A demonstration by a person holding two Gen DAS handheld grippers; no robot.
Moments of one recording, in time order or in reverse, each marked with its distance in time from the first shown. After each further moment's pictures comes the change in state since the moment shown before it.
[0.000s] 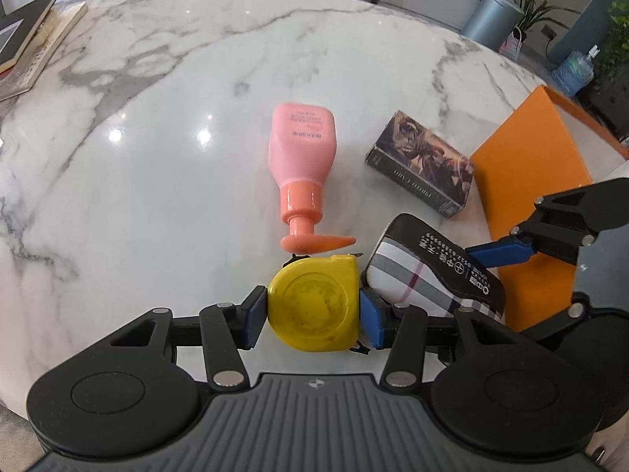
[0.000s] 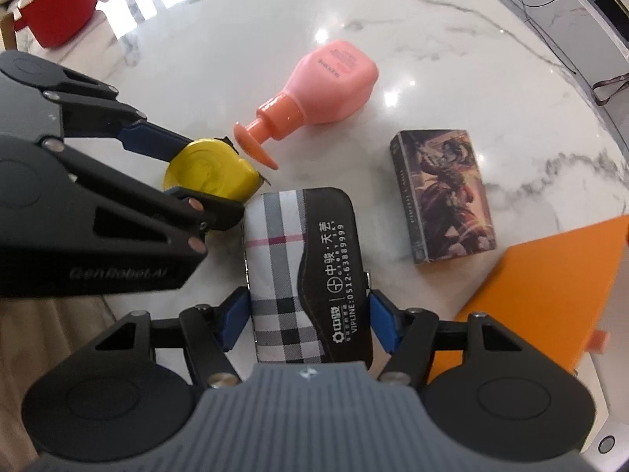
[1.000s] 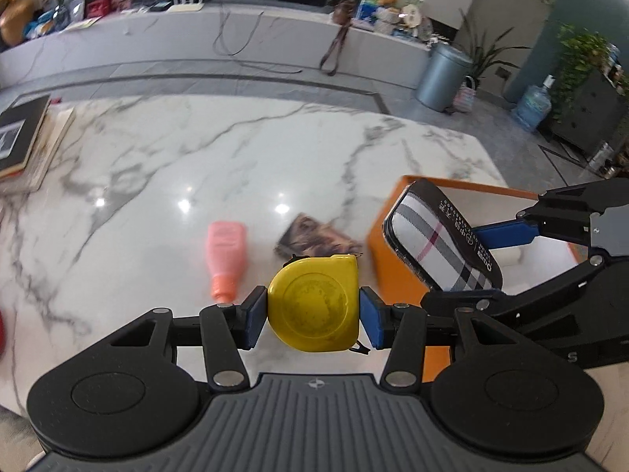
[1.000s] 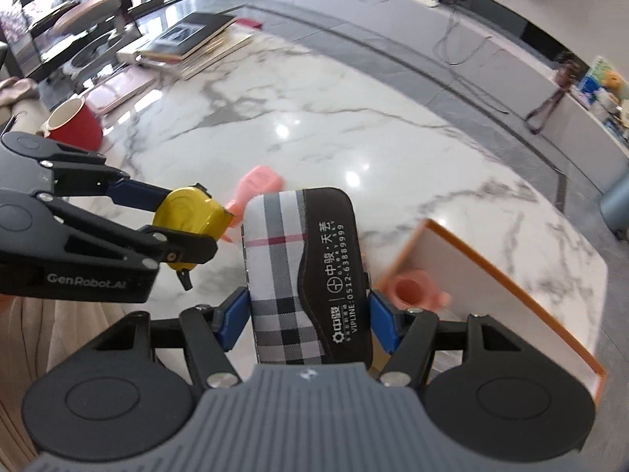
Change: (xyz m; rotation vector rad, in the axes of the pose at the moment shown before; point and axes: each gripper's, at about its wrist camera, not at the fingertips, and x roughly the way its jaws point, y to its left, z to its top) left arm -0.104 -0.077 0.011 0.088 -0.220 -0.054; right arm -0.150 -0.045 -0.059 0.147 -0.306 -0.070
